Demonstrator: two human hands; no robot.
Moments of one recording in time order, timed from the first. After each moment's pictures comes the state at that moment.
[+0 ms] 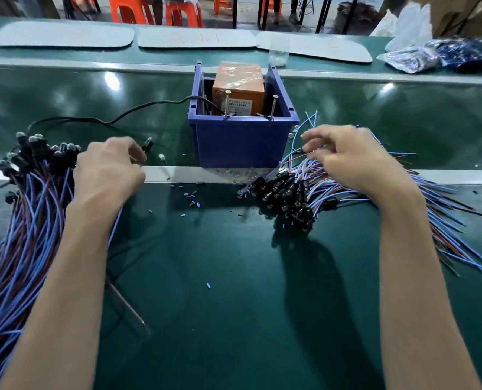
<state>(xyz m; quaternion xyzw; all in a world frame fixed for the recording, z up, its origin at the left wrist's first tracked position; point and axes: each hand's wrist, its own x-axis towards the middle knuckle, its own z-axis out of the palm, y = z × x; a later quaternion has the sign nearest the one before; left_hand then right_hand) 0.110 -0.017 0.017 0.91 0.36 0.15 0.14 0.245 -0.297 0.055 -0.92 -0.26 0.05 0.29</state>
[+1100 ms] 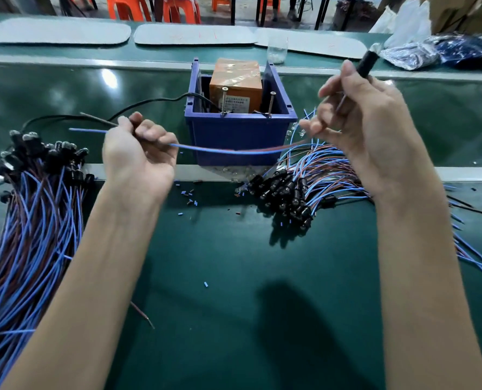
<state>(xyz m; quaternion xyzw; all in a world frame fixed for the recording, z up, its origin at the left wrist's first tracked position) 0.129 -0.080 0.056 0.16 0.22 0.31 0.91 0.217 -0.290 0.089 -0.60 -0.22 0.13 0.76</state>
